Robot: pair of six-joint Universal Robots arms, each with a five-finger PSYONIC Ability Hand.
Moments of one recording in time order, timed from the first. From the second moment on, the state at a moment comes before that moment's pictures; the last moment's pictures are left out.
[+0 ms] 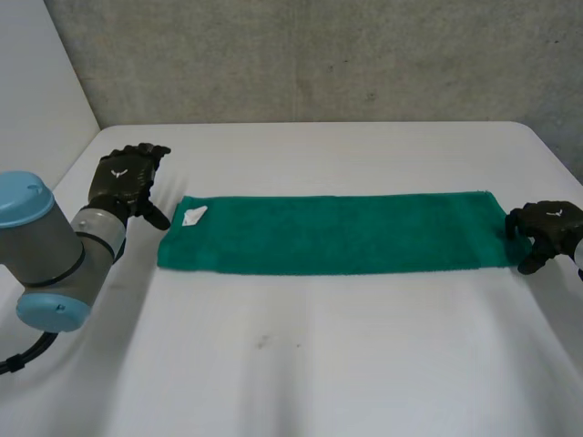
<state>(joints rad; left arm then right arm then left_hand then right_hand) 4.52 -2.11 -1.56 3.63 -1.44 3.26 1.38 -0.89 1.37 0.01 1.11 2.56 0.19 0.20 0.21 0.20 0.05 0.56 0.66 0.64 0.64 0.47</state>
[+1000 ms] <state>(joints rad) 4.52 -2.11 -1.57 3.64 -1.44 3.26 1.33 -0.87 1.36 -0.05 1.00 2.64 0.19 0.20 0.21 0.20 0.05 0.63 0.74 0.73 0.72 0.56</state>
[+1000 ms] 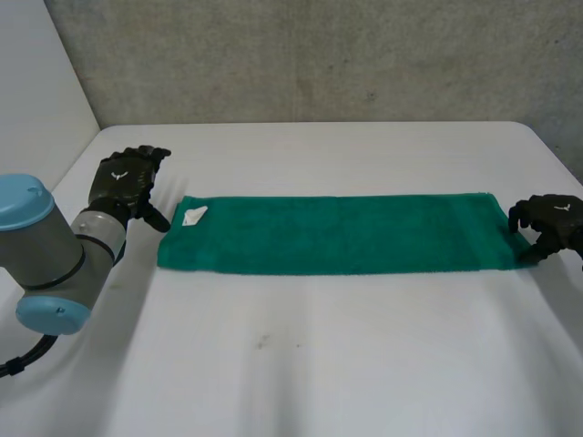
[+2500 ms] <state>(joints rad) 4.44 -2.06 -1.59 3.63 -1.44 3.26 2.23 -0.70 0.99 -0.14 1.21 2.50 0.19 0.20 0.21 0.20 0.05 0.20 0.22 0.21 0.23 0.07</state>
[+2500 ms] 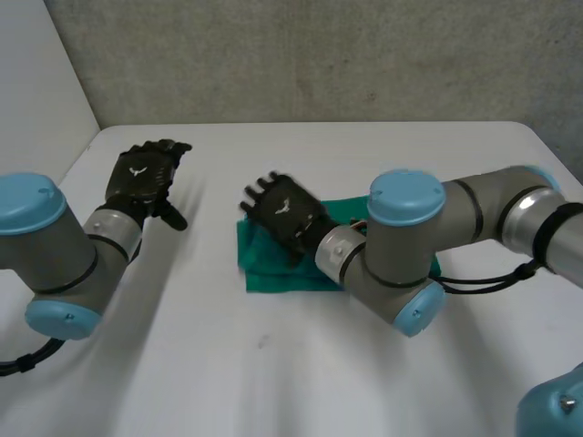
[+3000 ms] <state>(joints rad) 4.21 -2.14 -1.44 3.60 -1.44 3.26 1.76 -0.90 1.46 -0.12 1.34 2.66 0.19 0.20 0.21 0.20 0.05 0.94 1.18 1.18 1.18 0.97</state>
